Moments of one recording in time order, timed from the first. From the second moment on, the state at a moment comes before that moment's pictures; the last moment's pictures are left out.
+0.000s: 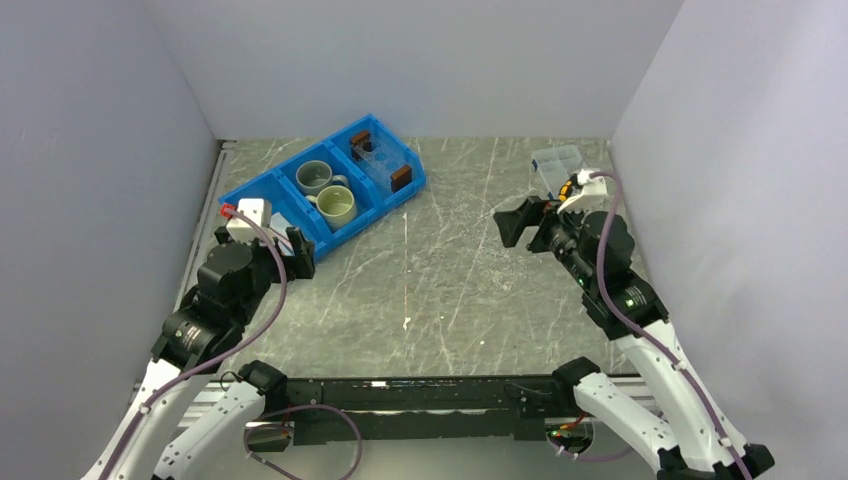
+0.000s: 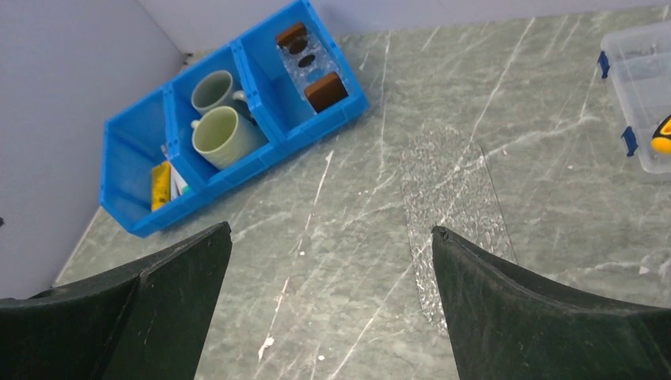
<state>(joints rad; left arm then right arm) -0.47 0.55 0.87 -0.61 -0.31 -0.26 0.43 0.72 0.92 -0.36 0.04 0.39</state>
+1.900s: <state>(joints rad) -0.04 1.73 1.55 -0.82 -0.09 -0.49 0.43 0.76 0.79 -0.38 -0.07 0.39</state>
